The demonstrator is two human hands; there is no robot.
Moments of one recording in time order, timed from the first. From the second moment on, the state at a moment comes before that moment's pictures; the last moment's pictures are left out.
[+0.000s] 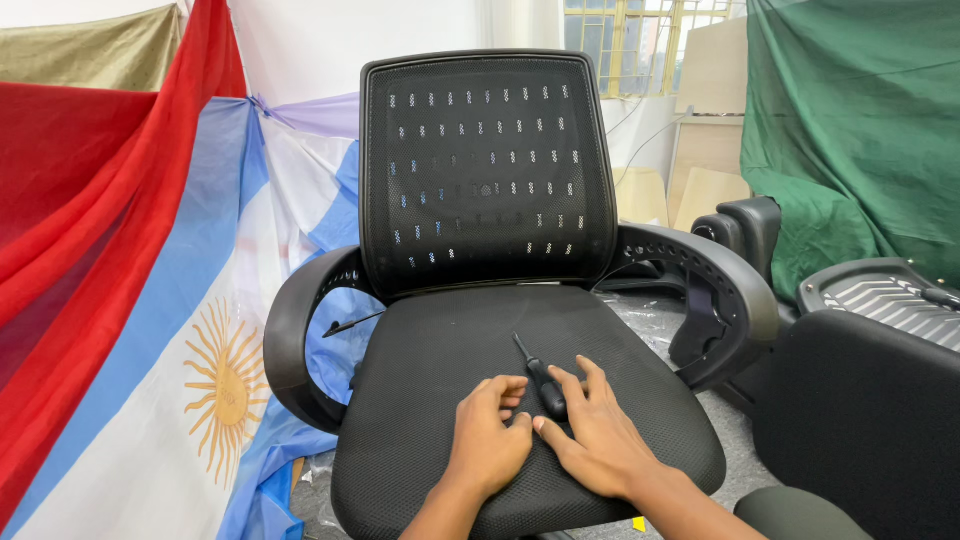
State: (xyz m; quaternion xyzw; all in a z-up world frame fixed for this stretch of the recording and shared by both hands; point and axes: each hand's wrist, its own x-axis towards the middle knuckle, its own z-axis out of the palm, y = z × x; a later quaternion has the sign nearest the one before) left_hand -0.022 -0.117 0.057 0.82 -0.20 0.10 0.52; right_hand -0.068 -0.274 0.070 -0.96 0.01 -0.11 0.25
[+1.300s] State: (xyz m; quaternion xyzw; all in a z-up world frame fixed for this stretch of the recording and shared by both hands) left_hand -0.052 -0.056 0.084 0.98 -0.17 -0.06 0.06; right_hand -0.095 -0.302 0.066 -1.00 0.04 -0.01 0.00
